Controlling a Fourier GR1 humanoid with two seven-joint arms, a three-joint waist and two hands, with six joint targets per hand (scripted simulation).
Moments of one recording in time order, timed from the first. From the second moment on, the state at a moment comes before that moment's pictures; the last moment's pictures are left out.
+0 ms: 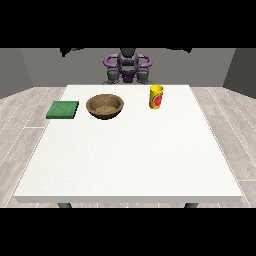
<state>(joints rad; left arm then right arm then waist) -0.04 0.18 0.20 -1.73 0.24 -0.11 0.11 0.02 -0.24 -0.21 -1.68 -0.24 0.18 0.07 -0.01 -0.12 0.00</state>
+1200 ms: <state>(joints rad) -0.22 0.06 0.21 -1.12 0.03 -0.03 -0.61 -0.12 -0.25 -0.25 -1.51 -0.22 0.29 -0.19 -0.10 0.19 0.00</state>
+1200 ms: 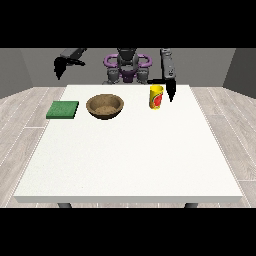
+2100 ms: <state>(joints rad) -0.45 0.10 0.26 -0.62 0.00 0.06 -0.92 -0.17 -0.25 -0.26 -1.41 -0.19 0.31 -0.29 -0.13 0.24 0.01</state>
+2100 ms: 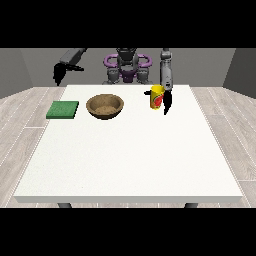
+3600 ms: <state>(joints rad) -0.70 0.32 -0.08 -0.72 -0.64 0.45 -0.16 -0.18 -0.35 -0.34 -1.14 -0.22 0.40 -0.26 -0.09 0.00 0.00</state>
